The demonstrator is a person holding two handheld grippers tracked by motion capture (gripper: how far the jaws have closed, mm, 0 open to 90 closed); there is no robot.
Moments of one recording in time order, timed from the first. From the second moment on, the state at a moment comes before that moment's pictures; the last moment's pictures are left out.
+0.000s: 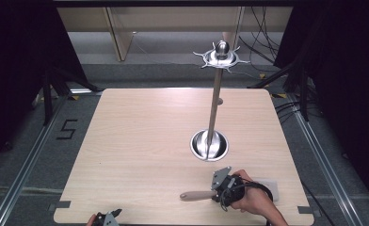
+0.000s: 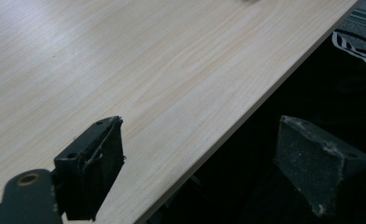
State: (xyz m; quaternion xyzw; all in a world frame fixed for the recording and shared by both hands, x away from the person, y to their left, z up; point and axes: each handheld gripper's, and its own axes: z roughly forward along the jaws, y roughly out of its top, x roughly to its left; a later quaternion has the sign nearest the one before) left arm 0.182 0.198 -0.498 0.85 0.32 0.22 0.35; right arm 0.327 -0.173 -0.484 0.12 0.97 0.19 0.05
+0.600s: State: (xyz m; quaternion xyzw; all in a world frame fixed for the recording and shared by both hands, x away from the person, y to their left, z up) left arm 0.183 0.200 -0.499 0.85 0.33 0.23 0.35; right arm 0.338 -0.152 -0.477 0.03 0.99 0.11 0.05
